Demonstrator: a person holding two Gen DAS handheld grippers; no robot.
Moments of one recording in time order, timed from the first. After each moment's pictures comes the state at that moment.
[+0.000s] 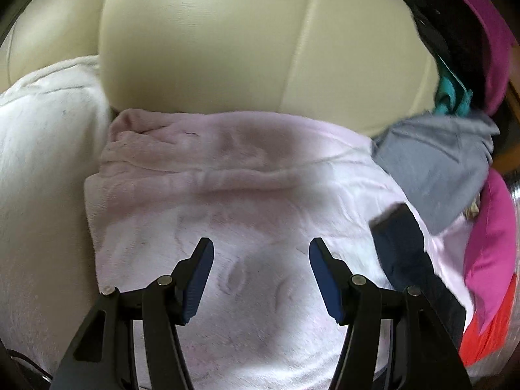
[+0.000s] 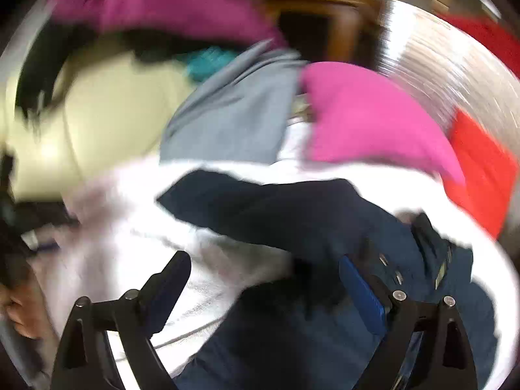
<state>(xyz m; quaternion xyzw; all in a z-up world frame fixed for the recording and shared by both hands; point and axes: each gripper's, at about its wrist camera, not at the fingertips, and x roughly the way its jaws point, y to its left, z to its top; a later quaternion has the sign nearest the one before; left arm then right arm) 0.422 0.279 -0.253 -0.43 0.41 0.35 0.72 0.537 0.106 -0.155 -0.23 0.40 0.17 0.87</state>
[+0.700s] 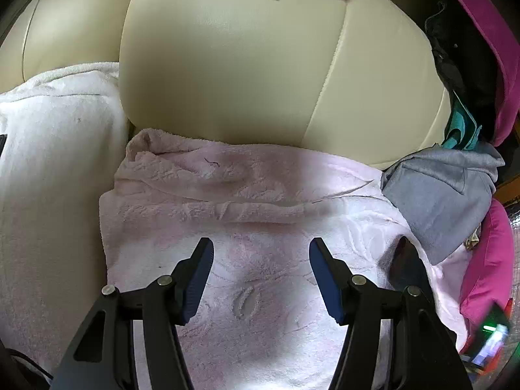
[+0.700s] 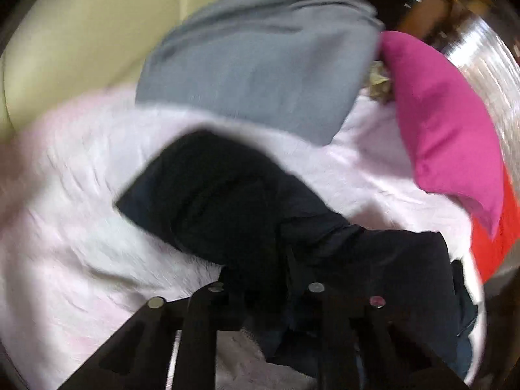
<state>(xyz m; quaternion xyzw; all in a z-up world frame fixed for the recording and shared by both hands) 0.415 0.299 -0.242 -0.44 0.38 0.38 0.73 0.632 0.164 -0.222 -0.24 0.46 0.14 0.84</state>
